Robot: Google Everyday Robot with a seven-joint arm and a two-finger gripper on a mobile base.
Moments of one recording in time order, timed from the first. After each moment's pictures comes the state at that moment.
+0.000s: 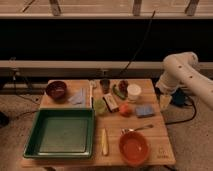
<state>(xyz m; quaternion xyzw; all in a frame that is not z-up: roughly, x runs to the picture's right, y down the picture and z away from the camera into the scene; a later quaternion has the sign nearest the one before) 0.309 0.059 0.779 -0.30 0.00 0.03 0.95</state>
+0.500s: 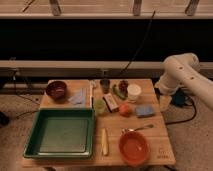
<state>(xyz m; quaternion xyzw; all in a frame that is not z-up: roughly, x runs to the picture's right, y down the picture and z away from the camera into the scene) 0.297 0.069 0.774 -0.29 -0.02 0.00 0.96</state>
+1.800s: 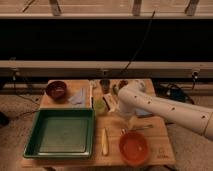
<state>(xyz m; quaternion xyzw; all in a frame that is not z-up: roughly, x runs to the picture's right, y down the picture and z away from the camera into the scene) 0.076 0.196 0.801 -0.27 -0.22 -0.43 0.83</state>
